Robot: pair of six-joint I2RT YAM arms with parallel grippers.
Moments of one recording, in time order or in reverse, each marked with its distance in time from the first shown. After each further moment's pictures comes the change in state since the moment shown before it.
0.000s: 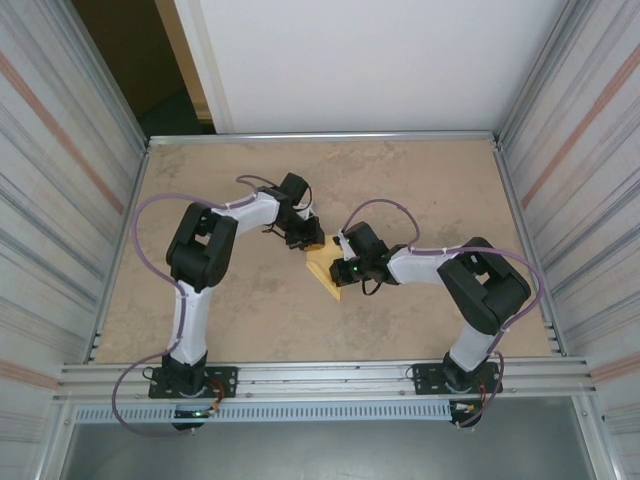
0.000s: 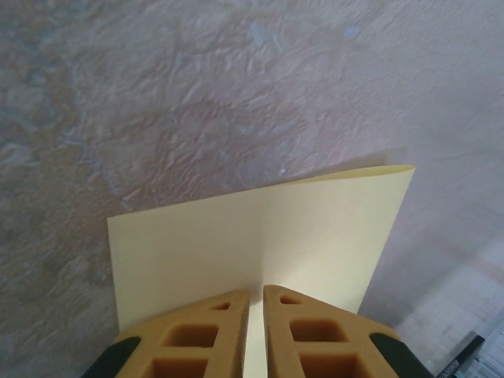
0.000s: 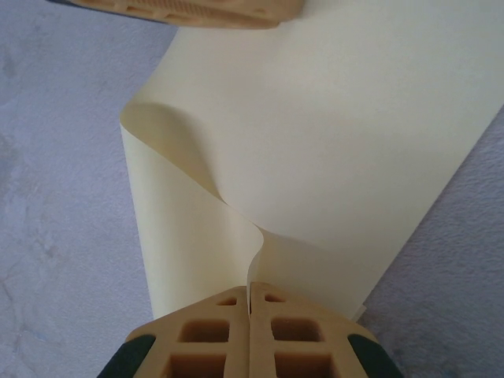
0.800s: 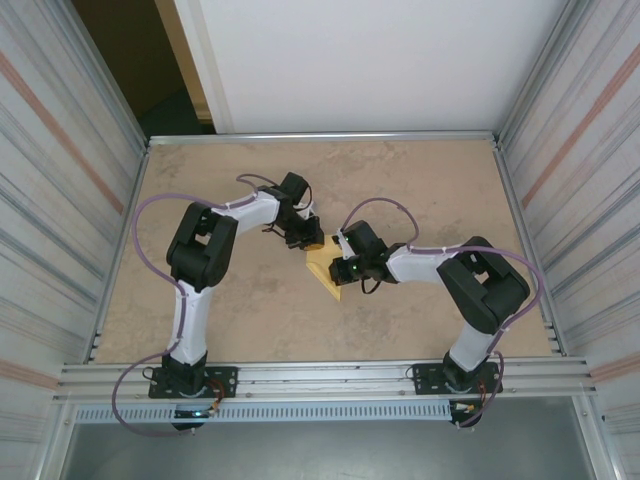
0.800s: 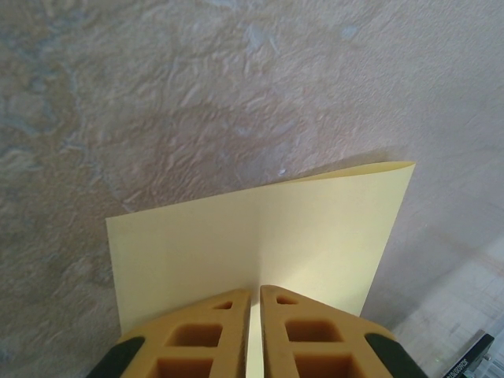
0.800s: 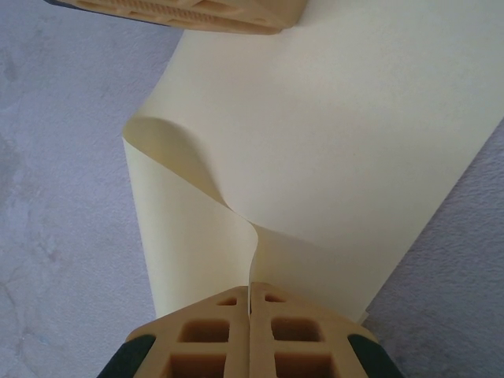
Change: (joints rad) left arm -0.001 0.003 0.006 -0.012 -0.005 0.022; right arm -0.001 0.009 0.020 -0.019 0.000 -0.004
